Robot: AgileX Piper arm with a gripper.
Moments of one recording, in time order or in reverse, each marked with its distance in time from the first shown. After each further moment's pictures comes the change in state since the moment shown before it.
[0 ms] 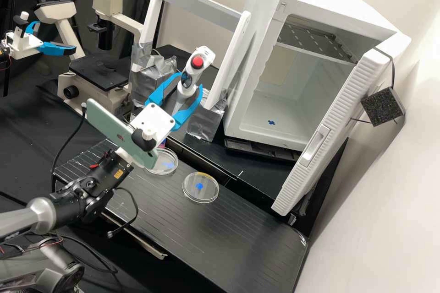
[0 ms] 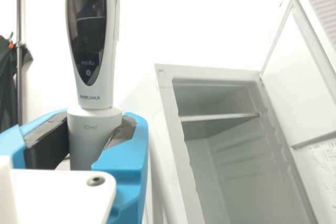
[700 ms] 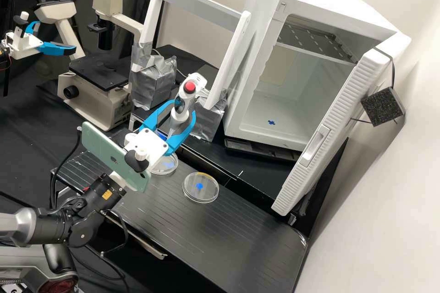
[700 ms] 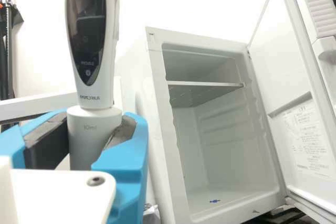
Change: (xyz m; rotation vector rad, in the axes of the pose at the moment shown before) arm -0.034 0.000 0.019 -0.056 -0.076 -0.027
